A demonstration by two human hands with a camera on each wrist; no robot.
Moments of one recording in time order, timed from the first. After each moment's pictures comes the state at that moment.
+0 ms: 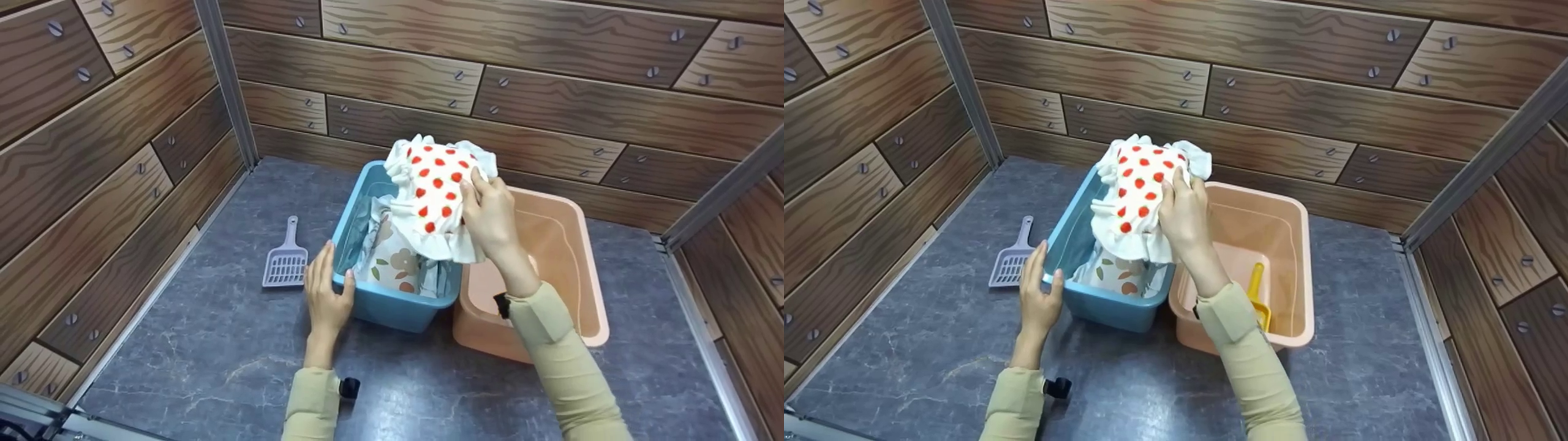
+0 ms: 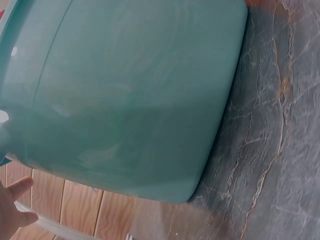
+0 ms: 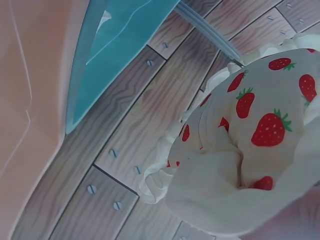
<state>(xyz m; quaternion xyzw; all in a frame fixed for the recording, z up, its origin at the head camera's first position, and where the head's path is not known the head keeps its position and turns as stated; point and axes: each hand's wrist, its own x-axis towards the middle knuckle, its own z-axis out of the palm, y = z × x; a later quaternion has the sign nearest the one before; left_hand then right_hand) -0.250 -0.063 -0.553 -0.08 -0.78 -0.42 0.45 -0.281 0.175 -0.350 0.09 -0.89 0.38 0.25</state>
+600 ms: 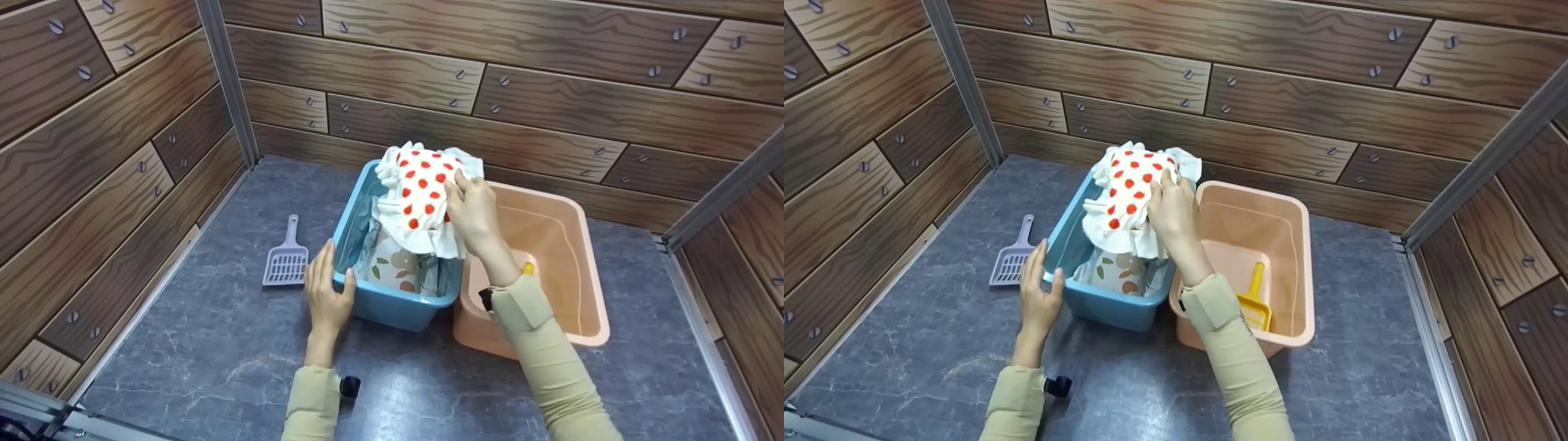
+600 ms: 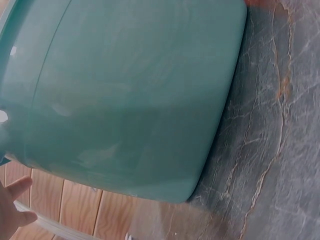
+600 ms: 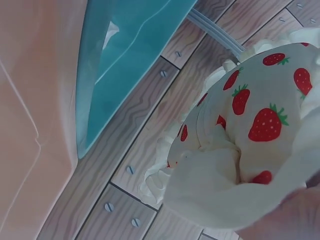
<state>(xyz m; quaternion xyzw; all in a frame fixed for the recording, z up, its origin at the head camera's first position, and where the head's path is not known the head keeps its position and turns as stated) -0.251 -0.063 -0.555 -0.07 -0.78 -0.42 0.45 -0.301 0.160 -0.362 0.07 -0.90 0.39 0.20</state>
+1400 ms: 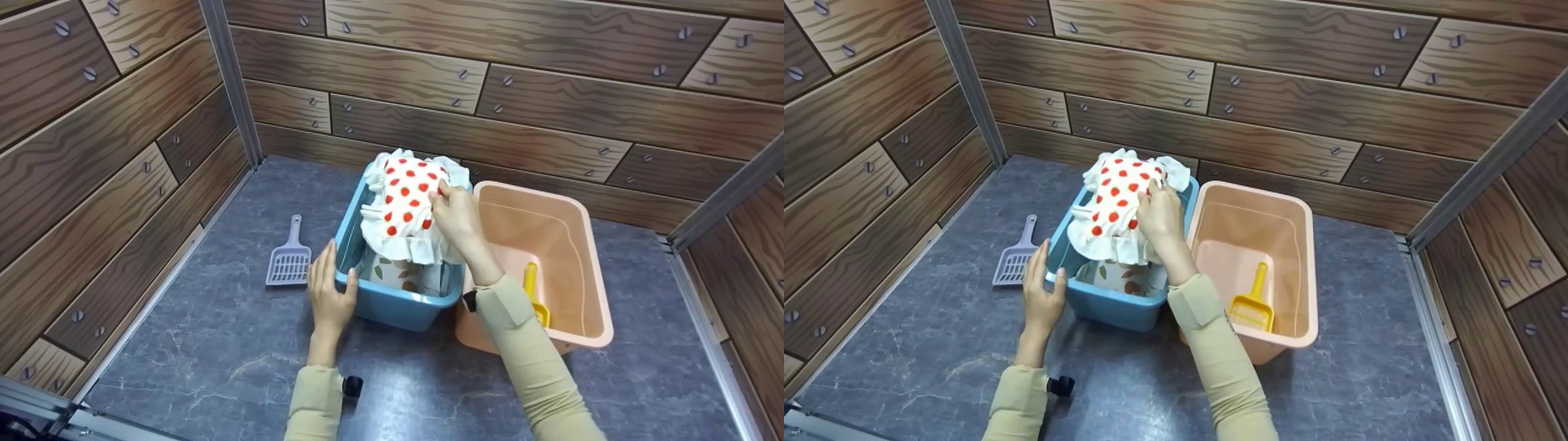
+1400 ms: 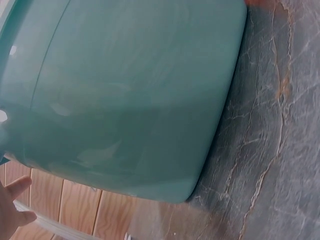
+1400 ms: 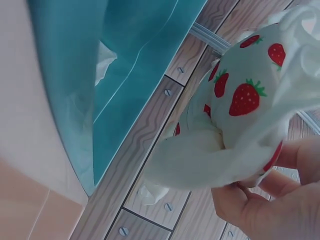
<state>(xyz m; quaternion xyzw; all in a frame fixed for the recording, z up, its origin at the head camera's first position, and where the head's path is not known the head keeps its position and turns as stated) -0.250 -0.063 -0.554 -0.07 -0.79 -0.41 0.45 -0.309 0.141 -0.375 0.07 -0.91 0.38 0.15</state>
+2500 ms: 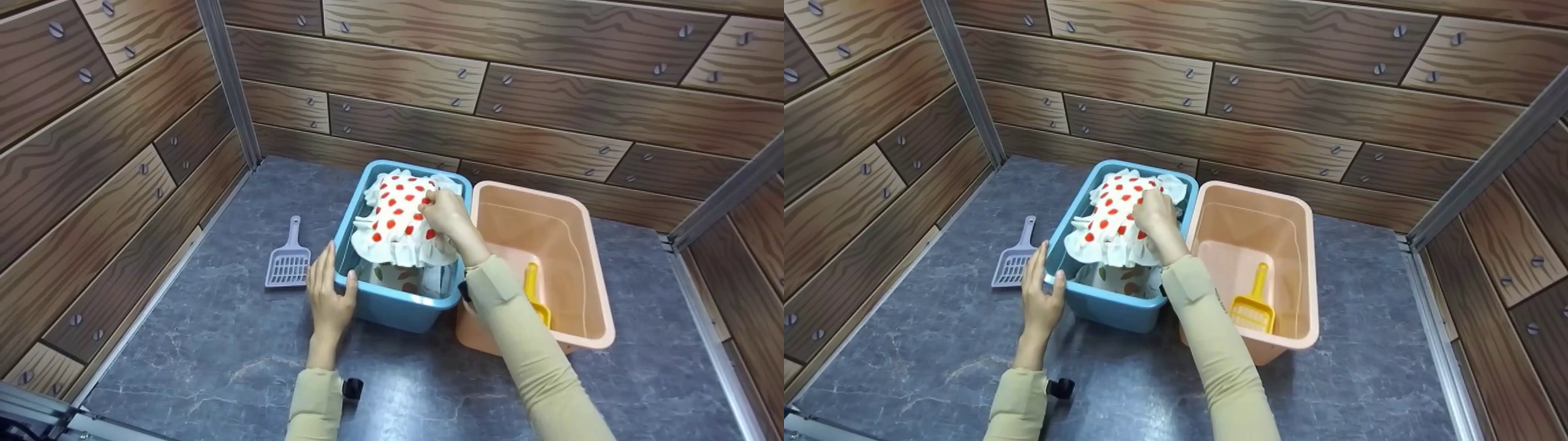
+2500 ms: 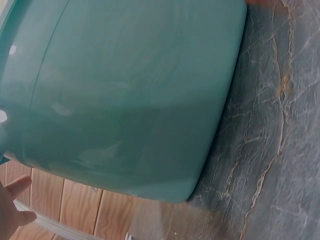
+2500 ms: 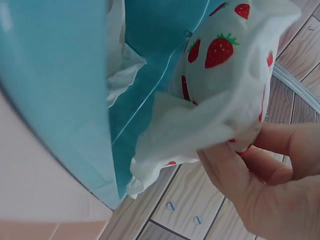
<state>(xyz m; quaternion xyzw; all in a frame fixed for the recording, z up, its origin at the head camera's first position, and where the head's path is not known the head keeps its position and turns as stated) -0.253 -0.063 -0.554 -0.08 -0.78 -0.41 0.46 -0.341 0.136 -0.381 0.03 -0.94 0.35 -0.06</state>
